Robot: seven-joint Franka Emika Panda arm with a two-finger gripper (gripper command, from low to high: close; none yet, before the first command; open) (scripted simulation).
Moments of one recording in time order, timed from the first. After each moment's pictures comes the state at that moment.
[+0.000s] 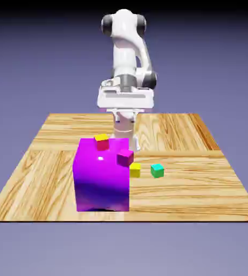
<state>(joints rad) 0.02 -0.53 0.03 -2.82 -0.05 2.98 0.72</state>
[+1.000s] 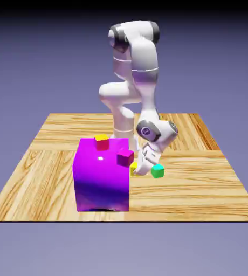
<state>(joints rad) 0.17 0.11 0.29 -2.87 -0.87 2.41 0.61</state>
